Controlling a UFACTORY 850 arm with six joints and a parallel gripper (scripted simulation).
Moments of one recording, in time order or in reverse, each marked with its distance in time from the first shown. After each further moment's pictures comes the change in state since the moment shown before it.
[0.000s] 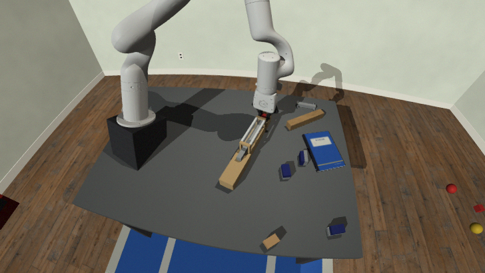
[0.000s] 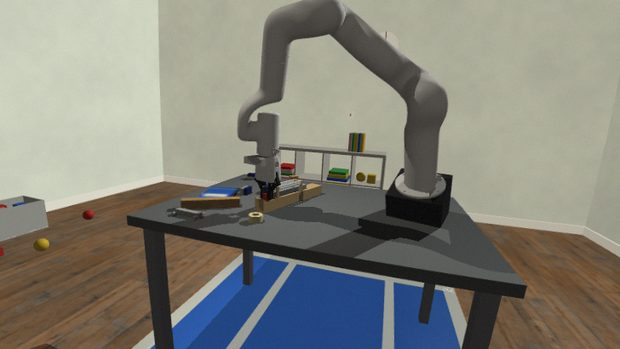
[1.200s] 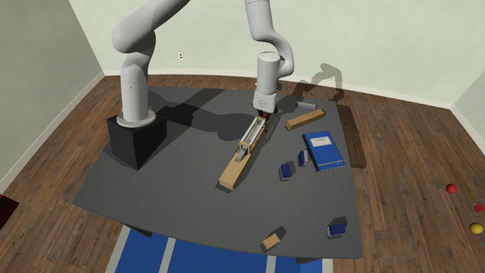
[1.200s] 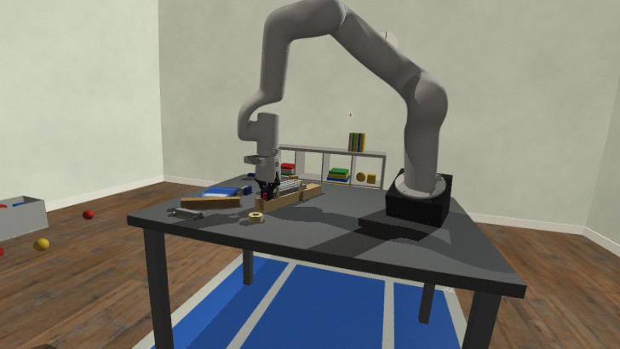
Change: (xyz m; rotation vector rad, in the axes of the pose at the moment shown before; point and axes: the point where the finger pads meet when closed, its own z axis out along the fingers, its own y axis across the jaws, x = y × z) arm 0.000 0.000 0.000 0.001 0.000 0.000
